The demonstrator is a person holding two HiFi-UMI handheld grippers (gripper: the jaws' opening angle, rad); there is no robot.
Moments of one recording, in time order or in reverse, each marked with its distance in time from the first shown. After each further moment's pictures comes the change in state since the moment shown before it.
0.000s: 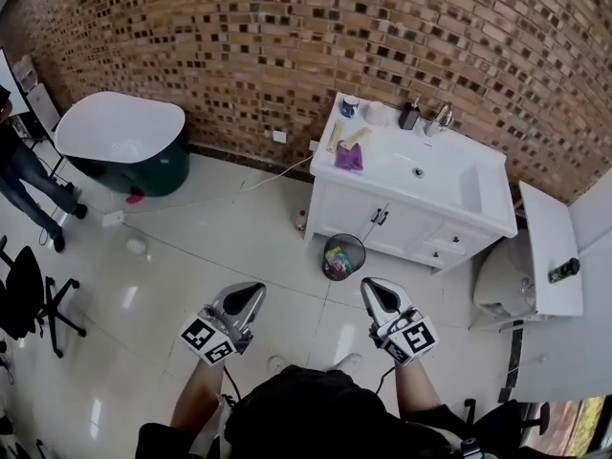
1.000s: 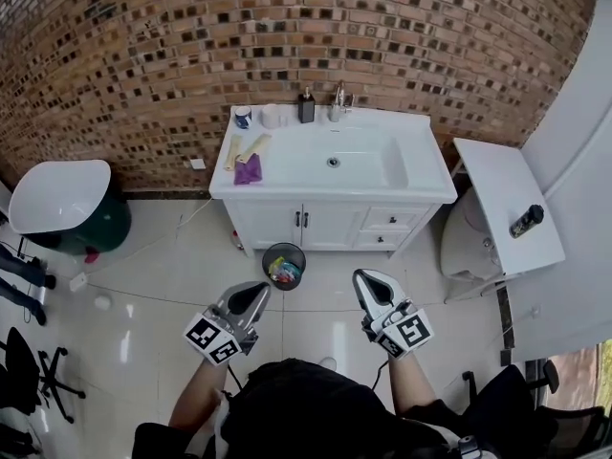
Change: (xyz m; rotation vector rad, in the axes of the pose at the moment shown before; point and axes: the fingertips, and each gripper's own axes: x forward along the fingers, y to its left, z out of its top) left arm 0.237 -0.142 -0.052 -0.008 0.088 -0.272; right arm -0.168 -0.184 0.028 -0.003 -0.111 -0.259
